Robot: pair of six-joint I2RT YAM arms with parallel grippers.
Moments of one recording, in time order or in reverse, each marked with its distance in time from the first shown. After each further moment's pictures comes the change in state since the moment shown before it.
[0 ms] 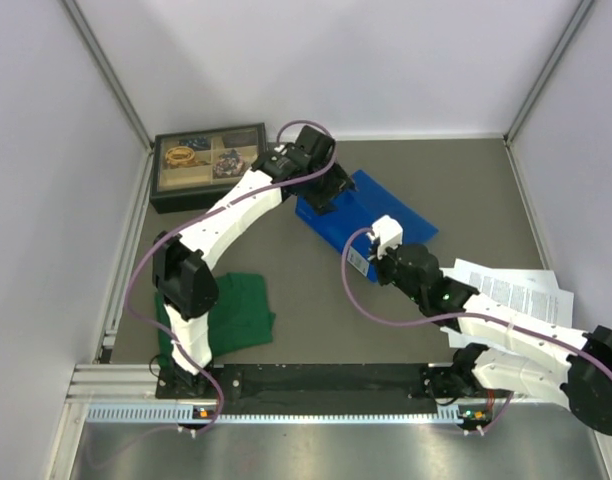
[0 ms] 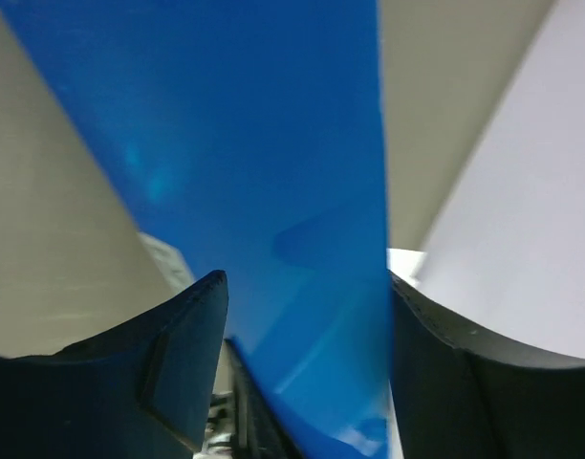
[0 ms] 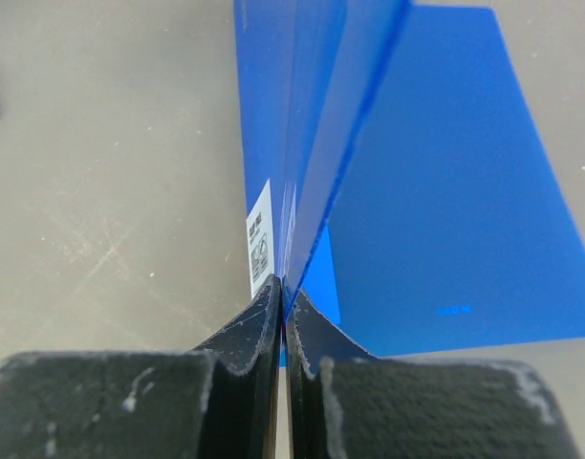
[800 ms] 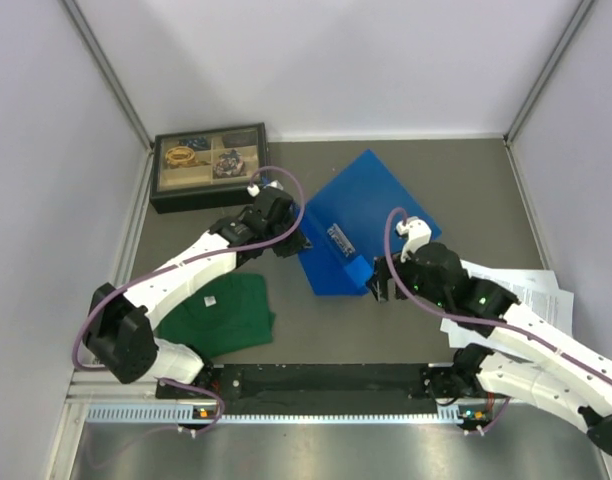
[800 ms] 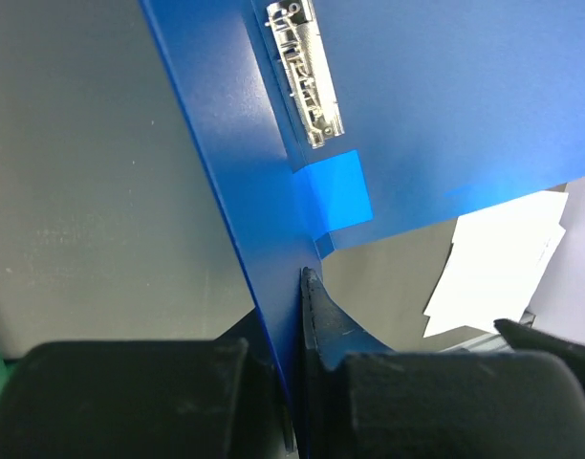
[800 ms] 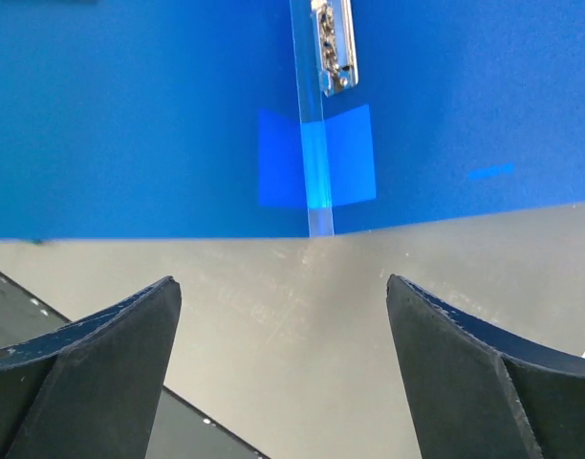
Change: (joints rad) left arm -0.013 -0.491 -0.768 0.297 -0.063 0.303; right arm 0.055 -0.219 0.178 -0.596 -0.024 0.389
